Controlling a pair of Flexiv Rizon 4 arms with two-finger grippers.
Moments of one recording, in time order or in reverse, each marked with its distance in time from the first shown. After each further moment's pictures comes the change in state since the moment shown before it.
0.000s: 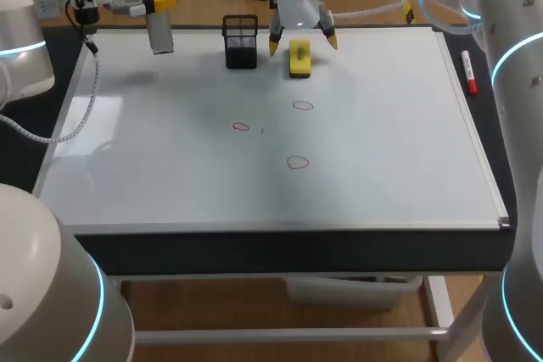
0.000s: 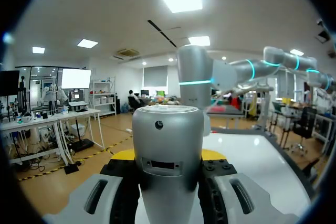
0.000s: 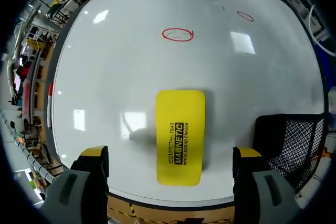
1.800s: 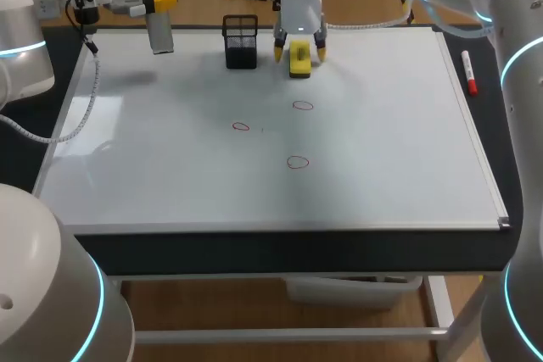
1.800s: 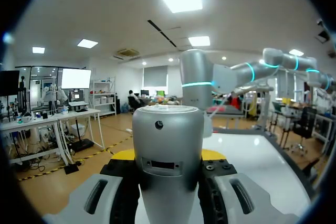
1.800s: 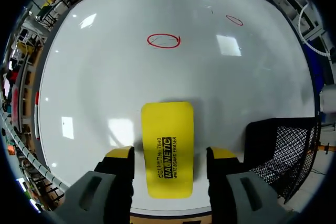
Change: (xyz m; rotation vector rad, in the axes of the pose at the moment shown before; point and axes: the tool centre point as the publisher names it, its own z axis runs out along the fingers) left arm 0.000 0.000 0.000 0.000 0.000 0.000; right arm -0.014 0.014 0.008 -0.046 -0.116 0.032
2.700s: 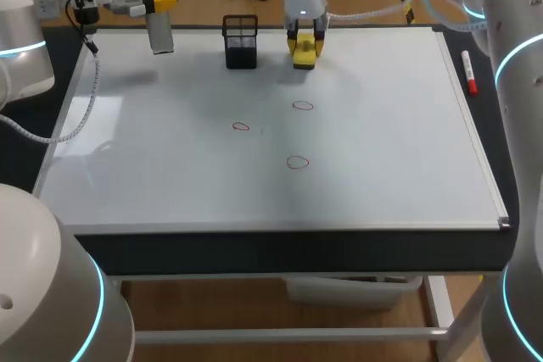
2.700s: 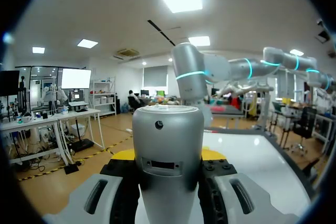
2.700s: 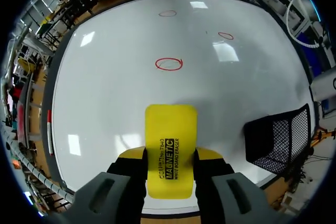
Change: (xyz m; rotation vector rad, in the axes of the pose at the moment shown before) left arm 0.000 0.000 0.000 0.000 0.000 0.000; right arm 0.020 0.013 -0.031 -0.113 0.038 0.101
